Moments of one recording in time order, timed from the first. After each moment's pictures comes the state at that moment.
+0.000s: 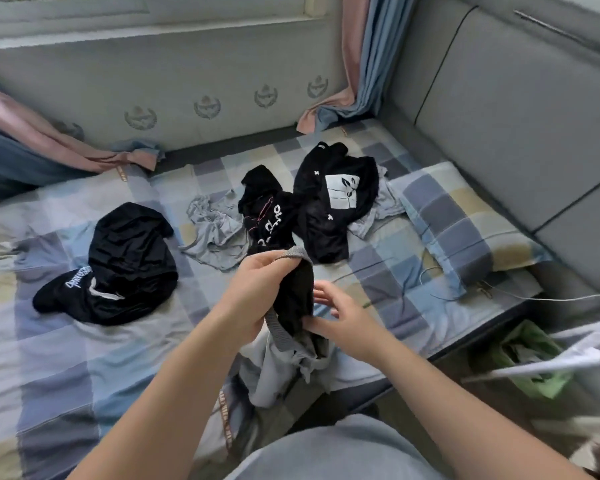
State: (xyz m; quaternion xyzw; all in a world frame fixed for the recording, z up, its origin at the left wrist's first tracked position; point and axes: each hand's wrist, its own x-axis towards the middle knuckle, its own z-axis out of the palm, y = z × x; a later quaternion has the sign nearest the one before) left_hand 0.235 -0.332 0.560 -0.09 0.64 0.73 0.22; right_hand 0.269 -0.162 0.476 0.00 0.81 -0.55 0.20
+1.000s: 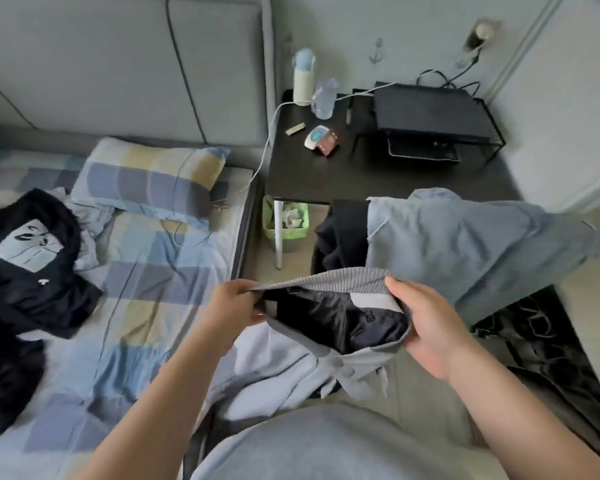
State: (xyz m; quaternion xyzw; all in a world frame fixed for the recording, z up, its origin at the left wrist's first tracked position) left_hand 0.479 -0.001 0.473 0.20 0.74 0.42 0.49; right_hand 0.741 0.063 0.525 0.52 0.35 -0.72 -0.30
